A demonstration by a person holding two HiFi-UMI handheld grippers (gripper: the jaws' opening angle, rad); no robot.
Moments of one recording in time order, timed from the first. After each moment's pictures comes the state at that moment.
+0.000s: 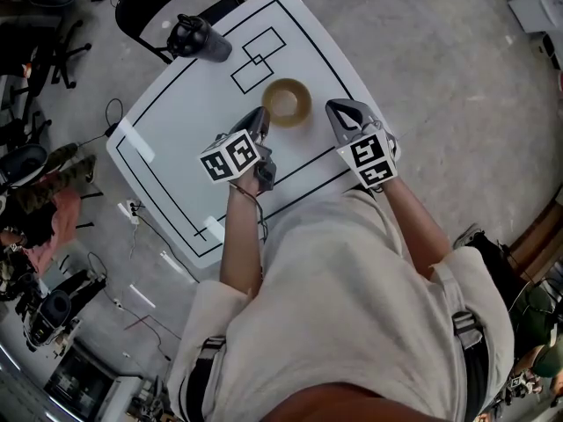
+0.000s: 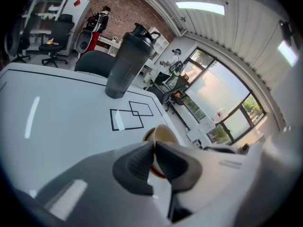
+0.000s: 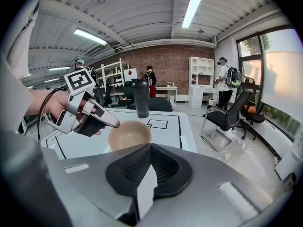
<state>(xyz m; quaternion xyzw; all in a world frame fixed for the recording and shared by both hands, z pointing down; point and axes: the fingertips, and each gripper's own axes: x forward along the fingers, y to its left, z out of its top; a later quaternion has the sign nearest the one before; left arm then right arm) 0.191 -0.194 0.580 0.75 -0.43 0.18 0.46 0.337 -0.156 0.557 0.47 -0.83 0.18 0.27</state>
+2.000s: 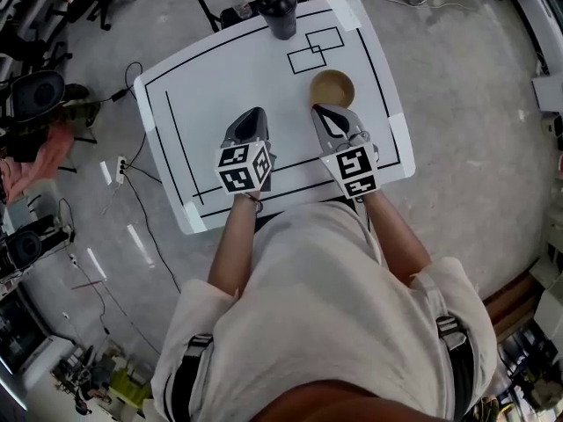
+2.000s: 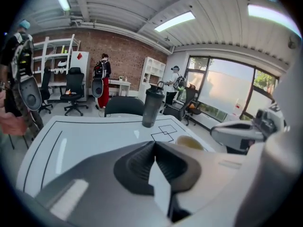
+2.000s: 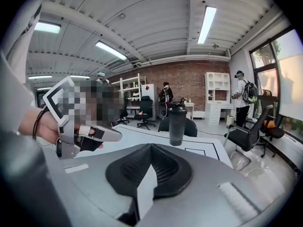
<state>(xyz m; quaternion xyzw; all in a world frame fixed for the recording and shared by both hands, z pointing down) 0.066 -0.129 0.493 0.75 -0.58 0.18 0.27 0.190 -0.124 0.466 0.41 -0.89 0.11 0.19</state>
